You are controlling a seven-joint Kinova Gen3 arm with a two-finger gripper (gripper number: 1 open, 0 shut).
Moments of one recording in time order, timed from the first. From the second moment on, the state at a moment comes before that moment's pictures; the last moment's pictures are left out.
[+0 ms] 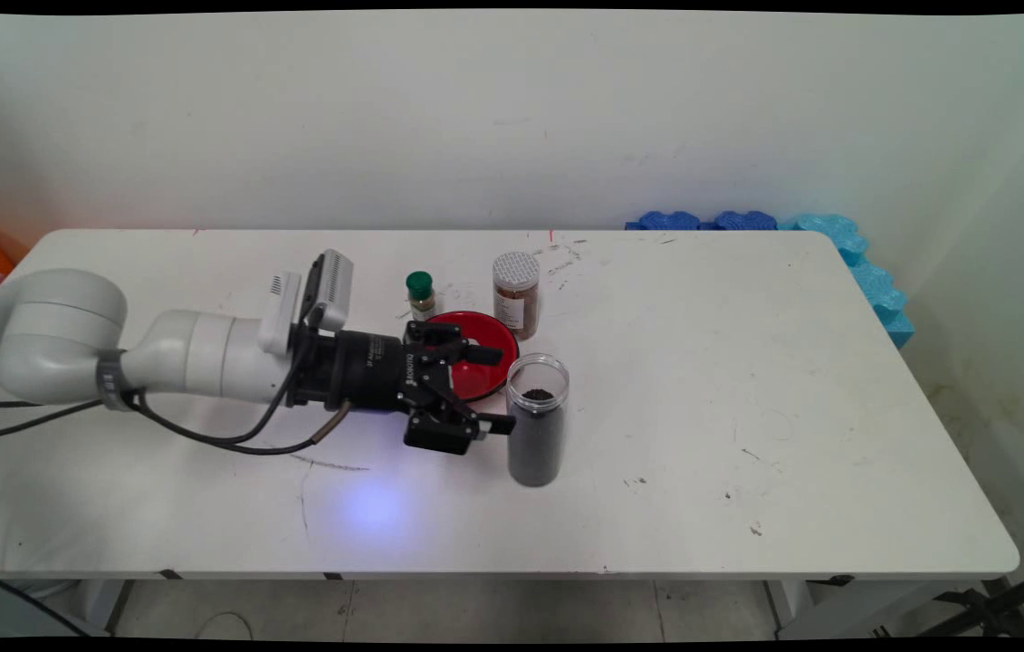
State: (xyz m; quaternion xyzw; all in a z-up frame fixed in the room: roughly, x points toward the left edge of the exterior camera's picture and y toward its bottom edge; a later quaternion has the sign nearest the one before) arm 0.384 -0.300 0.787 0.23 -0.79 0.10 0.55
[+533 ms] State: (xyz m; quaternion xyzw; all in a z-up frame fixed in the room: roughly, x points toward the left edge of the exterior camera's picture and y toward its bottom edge) arm 0.371 -0.307 0.776 0.23 -0.79 0.10 0.56
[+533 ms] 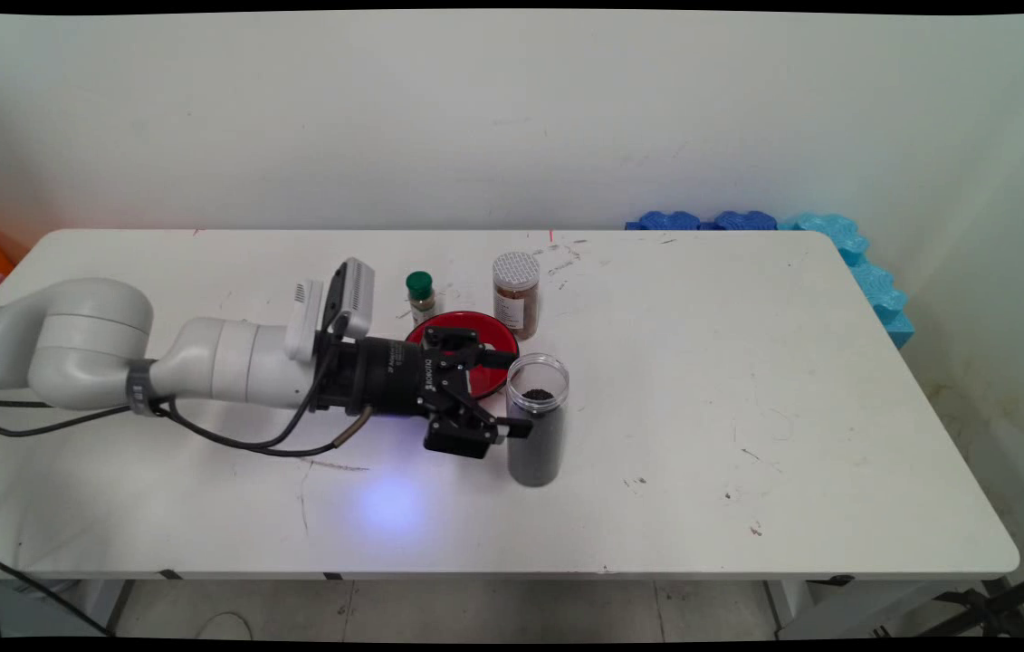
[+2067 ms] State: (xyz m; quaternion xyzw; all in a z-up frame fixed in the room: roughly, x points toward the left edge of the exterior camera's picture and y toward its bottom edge) arm 0.353 -0.319 0.764 0.19 -0.79 0.14 0.56
